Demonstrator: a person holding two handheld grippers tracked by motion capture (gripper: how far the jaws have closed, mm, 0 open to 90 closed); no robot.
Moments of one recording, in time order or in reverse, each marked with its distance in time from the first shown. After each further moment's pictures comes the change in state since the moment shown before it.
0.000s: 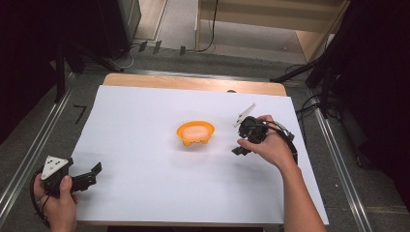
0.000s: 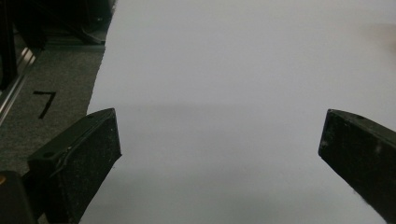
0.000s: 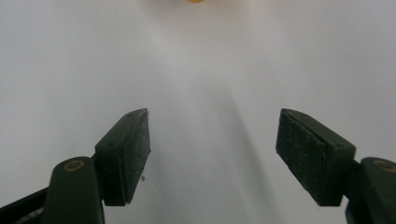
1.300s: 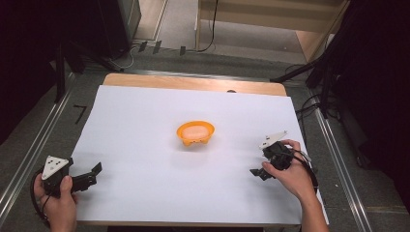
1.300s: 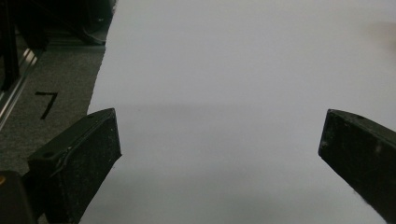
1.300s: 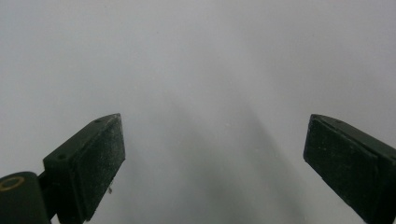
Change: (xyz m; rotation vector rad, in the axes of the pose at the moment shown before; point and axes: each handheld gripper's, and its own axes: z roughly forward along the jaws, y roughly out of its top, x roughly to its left) left arm -0.001 0.000 0.000 0.003 0.001 0.009; right arm 0.024 -0.098 -0.003 -0.123 -0.100 0.130
